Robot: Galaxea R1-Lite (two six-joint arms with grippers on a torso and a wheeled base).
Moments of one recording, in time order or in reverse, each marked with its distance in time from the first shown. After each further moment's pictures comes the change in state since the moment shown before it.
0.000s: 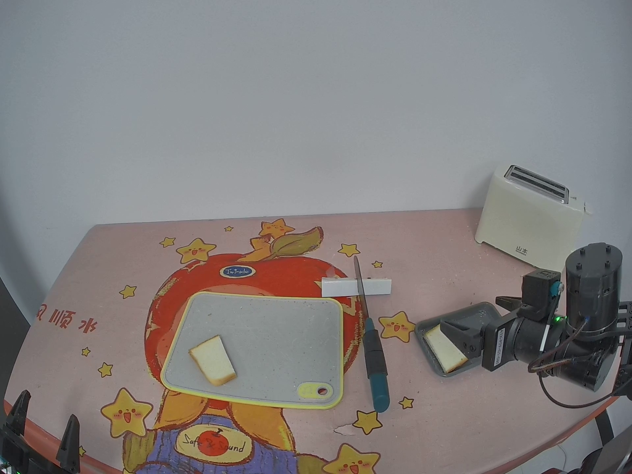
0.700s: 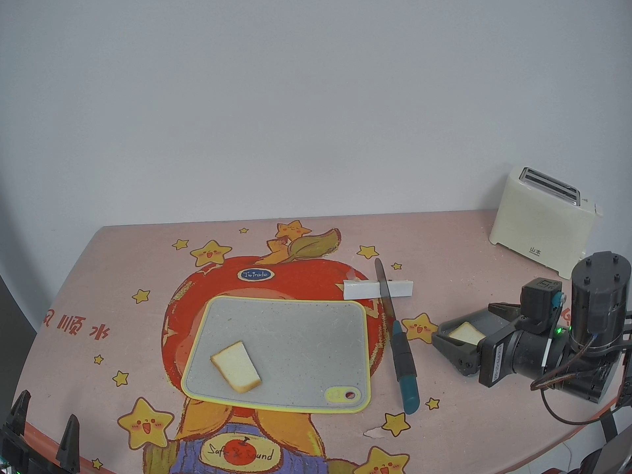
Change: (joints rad) left arm 0.001 0.000 0.000 0.000 0.000 0.000; right arm 0.069 -0.026 0.011 0.001 -0.001 -0.002
